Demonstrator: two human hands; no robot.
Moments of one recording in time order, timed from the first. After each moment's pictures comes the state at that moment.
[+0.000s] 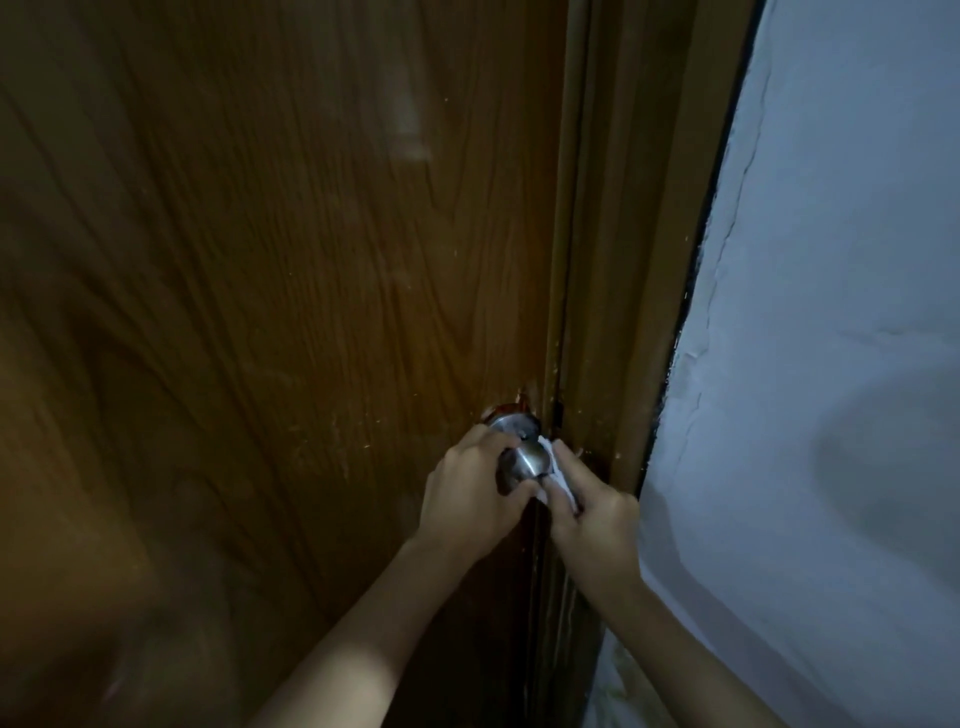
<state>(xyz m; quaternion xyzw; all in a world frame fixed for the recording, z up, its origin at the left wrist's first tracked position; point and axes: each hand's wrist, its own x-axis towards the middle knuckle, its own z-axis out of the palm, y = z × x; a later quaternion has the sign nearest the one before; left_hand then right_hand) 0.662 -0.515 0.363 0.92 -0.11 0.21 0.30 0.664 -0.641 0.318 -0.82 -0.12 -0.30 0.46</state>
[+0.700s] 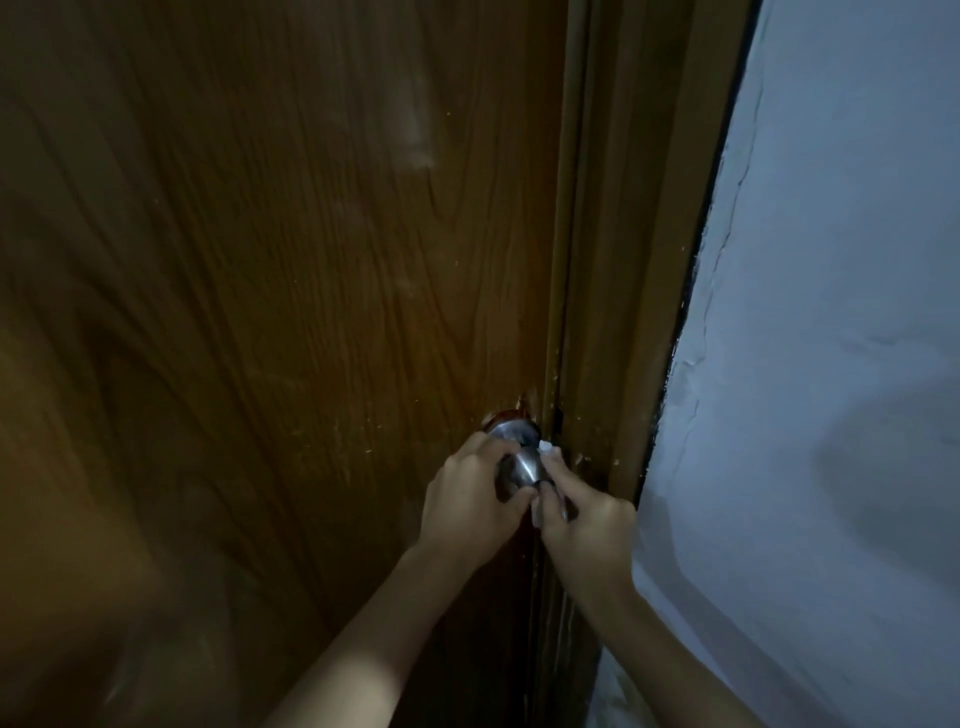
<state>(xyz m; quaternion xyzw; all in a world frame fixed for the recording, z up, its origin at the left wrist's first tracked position) 0.662 -0.516 0.359 0.93 -0.11 0.21 0.30 0.658 -0.635 0.325 -0.82 -0.12 -0.32 0.46</state>
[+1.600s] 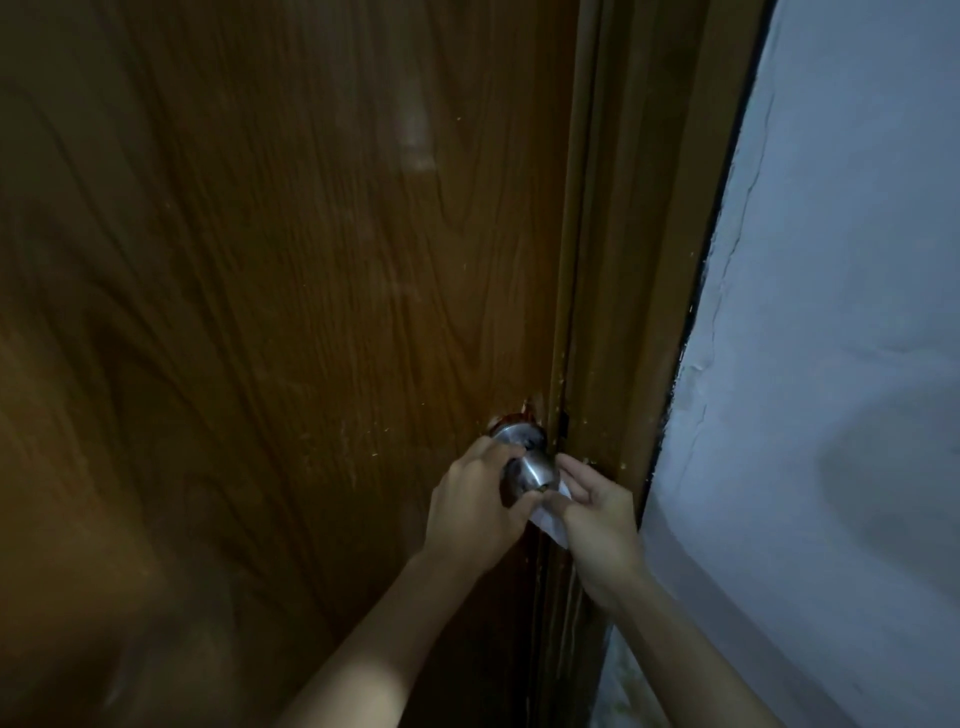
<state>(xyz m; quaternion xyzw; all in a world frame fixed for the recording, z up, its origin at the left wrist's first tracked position) 0.663 -0.514 0.356 0.92 -0.10 0.21 0.31 0.670 -0.634 0.332 -0.66 0.06 -0.01 0.75</state>
